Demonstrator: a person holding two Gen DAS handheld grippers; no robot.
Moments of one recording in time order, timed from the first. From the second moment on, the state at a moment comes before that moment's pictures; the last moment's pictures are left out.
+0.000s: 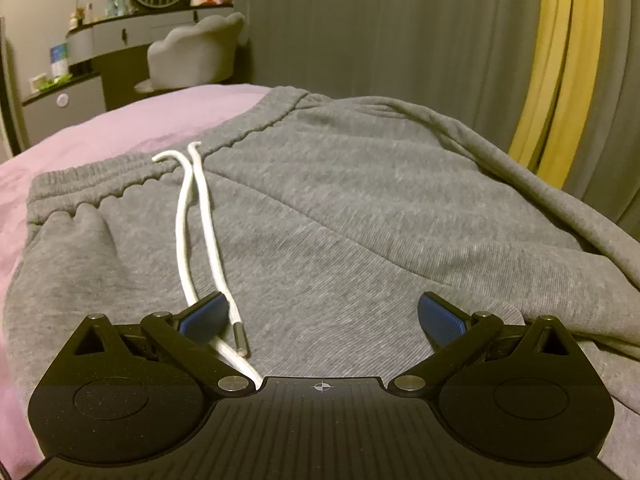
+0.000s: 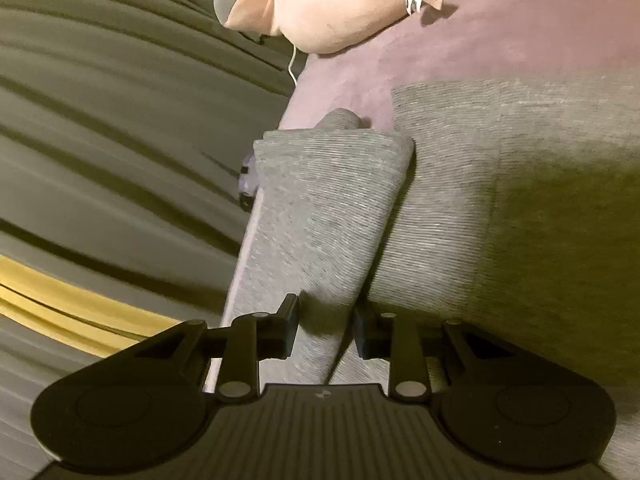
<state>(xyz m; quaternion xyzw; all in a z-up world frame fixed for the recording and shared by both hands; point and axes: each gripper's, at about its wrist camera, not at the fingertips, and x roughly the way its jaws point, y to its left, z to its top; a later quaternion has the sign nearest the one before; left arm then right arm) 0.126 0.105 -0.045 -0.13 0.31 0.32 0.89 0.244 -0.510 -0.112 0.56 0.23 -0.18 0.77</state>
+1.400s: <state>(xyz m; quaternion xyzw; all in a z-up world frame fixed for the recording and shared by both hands) 0.280 0.176 0.077 -0.24 0.36 0.15 0.89 0.237 -0.522 -0.095 0.56 0.17 -0.13 0.80</state>
